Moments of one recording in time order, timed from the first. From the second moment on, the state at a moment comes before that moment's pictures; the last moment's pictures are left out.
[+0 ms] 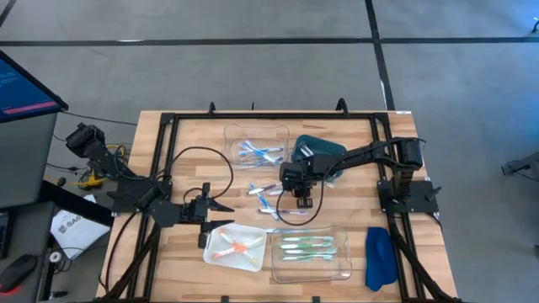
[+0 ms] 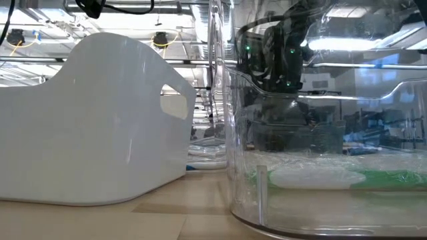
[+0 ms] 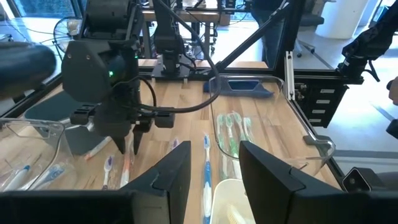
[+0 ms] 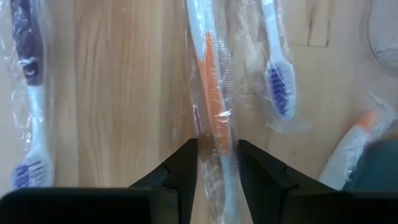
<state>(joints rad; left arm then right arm) -0.67 1.06 0.61 0.15 -0.69 -0.21 -0.06 1.89 1.14 -0.59 0.03 -0.14</state>
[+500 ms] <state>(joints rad) -0.67 1.06 0.61 0.15 -0.70 -0.21 -0.08 1.89 1.14 -0.57 0.03 -0.09</state>
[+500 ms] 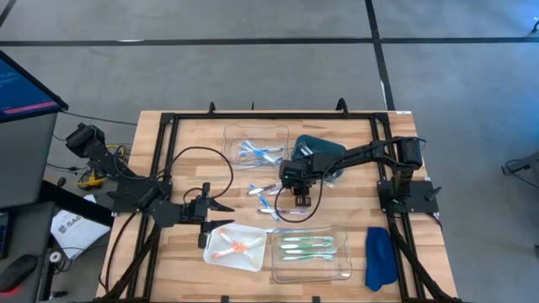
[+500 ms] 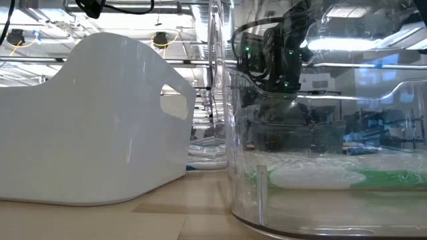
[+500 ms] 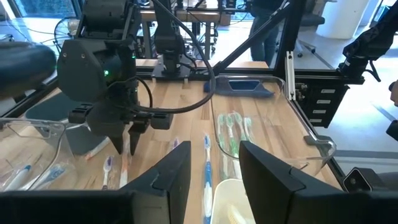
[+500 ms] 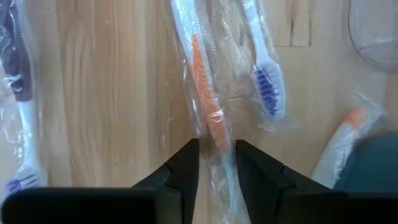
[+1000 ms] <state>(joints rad) -0.67 1.06 0.61 0.15 -0.69 -0.21 -0.07 1.89 1.14 -0.57 0.03 -0.07</state>
